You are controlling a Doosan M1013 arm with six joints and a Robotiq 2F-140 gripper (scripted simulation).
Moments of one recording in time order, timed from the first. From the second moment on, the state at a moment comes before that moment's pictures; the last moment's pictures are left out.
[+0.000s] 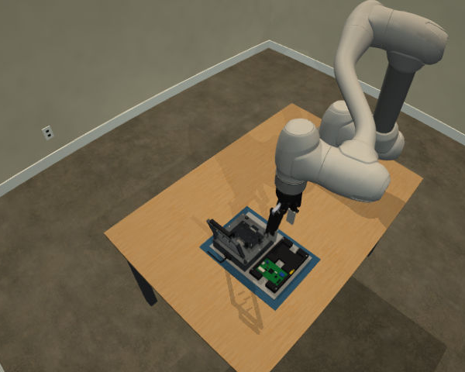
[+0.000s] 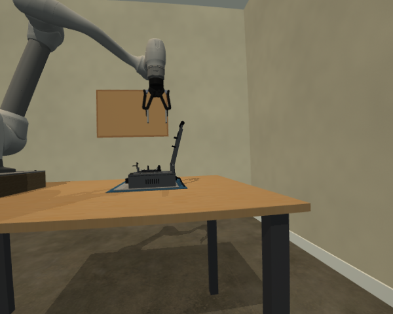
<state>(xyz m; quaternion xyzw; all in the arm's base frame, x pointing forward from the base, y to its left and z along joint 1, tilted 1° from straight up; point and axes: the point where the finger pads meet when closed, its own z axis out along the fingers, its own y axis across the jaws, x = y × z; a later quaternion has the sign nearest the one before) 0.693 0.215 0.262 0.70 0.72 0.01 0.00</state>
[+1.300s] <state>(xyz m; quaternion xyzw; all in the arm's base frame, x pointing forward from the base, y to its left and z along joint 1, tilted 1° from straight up) 0.693 0.215 0.262 0.34 0.94 0.00 0.01</state>
